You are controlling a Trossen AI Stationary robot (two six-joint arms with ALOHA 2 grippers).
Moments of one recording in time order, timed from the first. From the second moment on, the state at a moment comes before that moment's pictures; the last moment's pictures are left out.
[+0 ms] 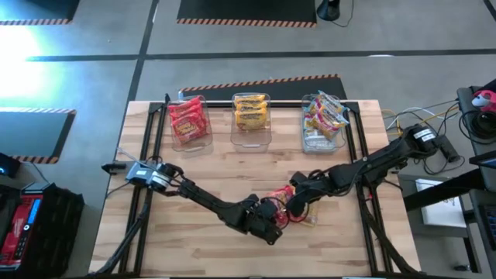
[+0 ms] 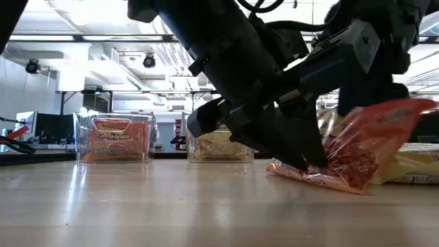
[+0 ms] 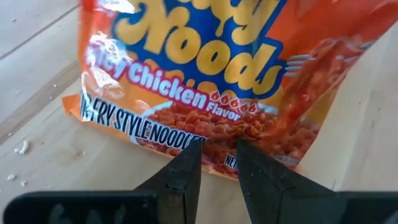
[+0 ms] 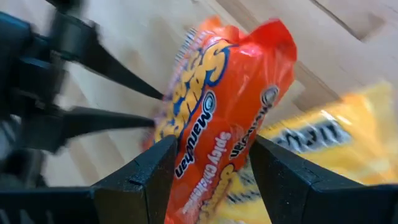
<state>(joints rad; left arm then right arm) -0.41 2.30 1.66 -0.33 -0.51 -0.93 0.34 1.41 0.78 -0.35 0.05 1.12</state>
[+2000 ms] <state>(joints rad) -0.45 1.43 0.72 0.19 -0.36 -0.72 0.33 1.52 0.80 -0.08 -0.05 0.97</state>
